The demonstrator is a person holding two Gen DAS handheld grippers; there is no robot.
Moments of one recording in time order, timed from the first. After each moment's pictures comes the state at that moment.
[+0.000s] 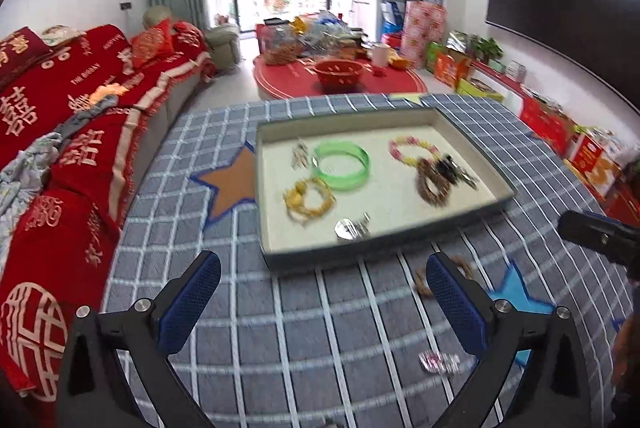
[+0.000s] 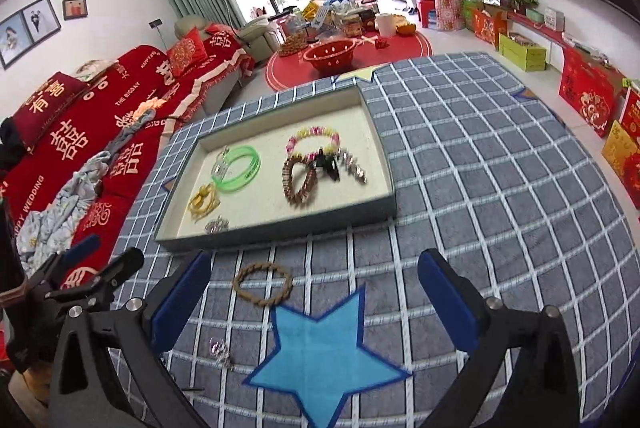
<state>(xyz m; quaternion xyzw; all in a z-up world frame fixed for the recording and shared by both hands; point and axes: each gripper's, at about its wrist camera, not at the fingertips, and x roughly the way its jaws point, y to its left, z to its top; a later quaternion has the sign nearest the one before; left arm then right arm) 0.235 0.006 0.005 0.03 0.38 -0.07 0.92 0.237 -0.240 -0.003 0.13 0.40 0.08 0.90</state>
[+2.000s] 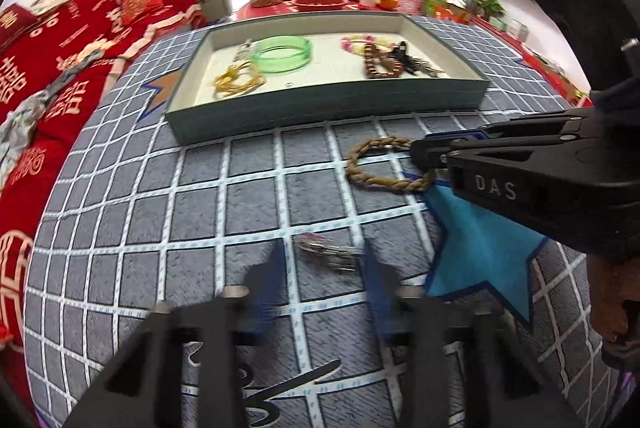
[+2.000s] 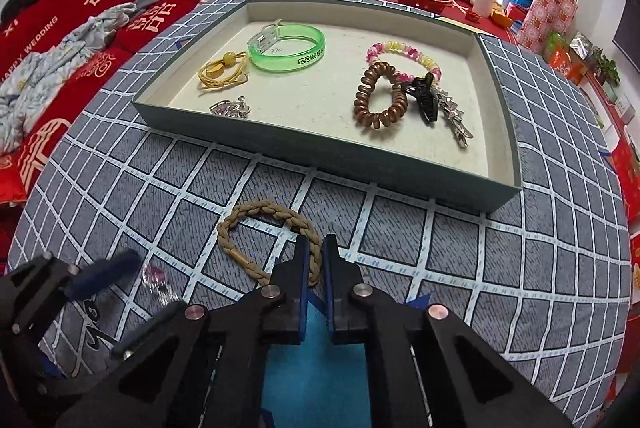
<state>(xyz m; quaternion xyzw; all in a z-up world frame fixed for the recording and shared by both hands) 0.199 -0.058 -0.066 0.03 0.45 -0.07 0.89 0.277 -0.166 -0.067 -0.08 0.50 0.17 0.85</state>
